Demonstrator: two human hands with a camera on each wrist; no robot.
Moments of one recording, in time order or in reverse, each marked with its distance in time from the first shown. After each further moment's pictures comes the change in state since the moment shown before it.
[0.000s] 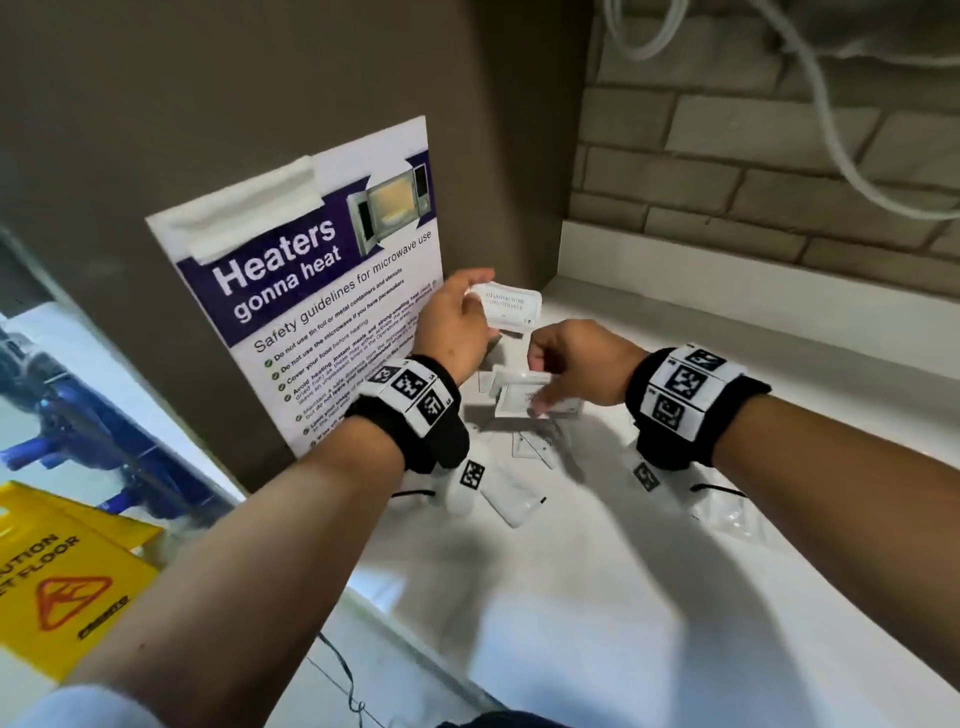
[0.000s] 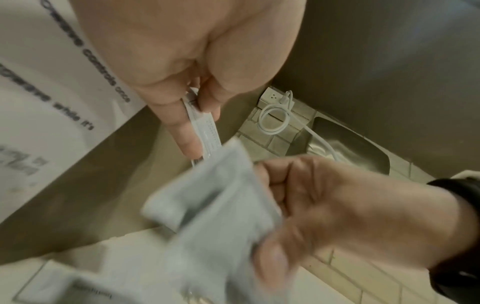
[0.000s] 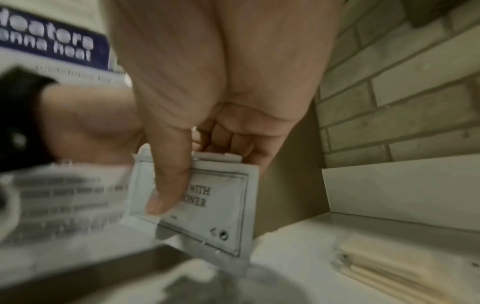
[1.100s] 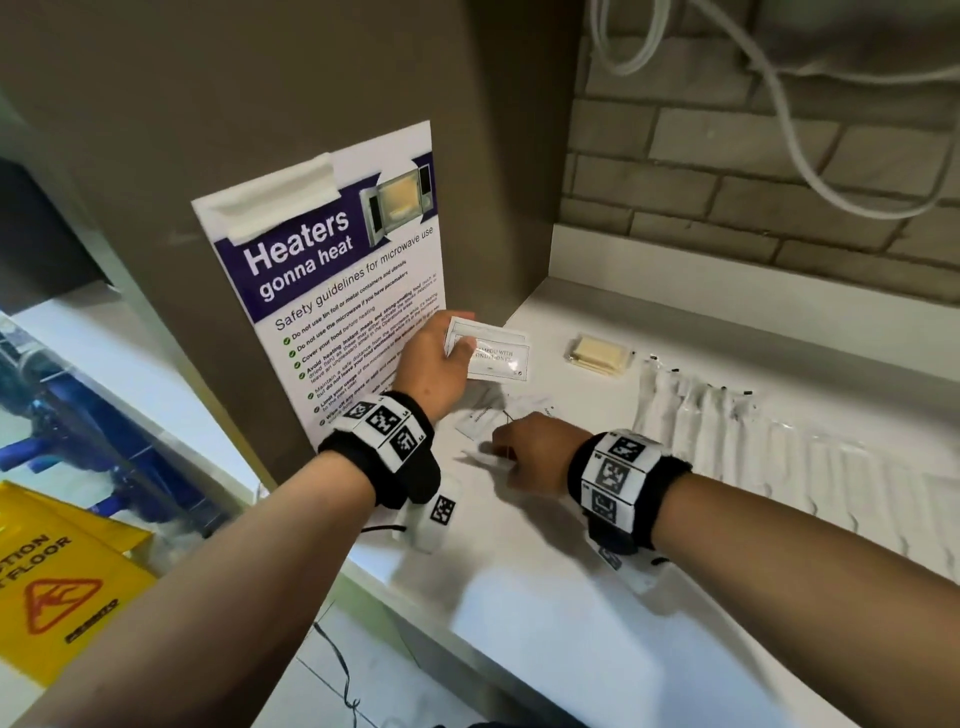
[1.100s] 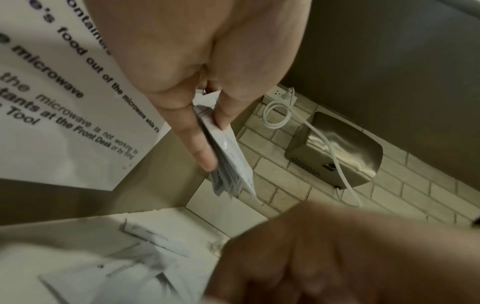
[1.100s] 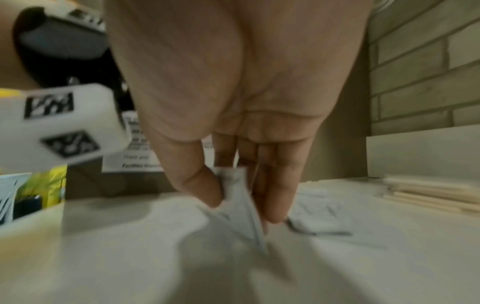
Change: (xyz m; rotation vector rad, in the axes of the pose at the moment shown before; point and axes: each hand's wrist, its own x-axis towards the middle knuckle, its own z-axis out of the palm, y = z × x) left_hand -0.033 -0.034 -0.025 0.126 -0.061 0.001; right_hand -0.046 -0.036 0.082 -0.314 -0.157 0.031
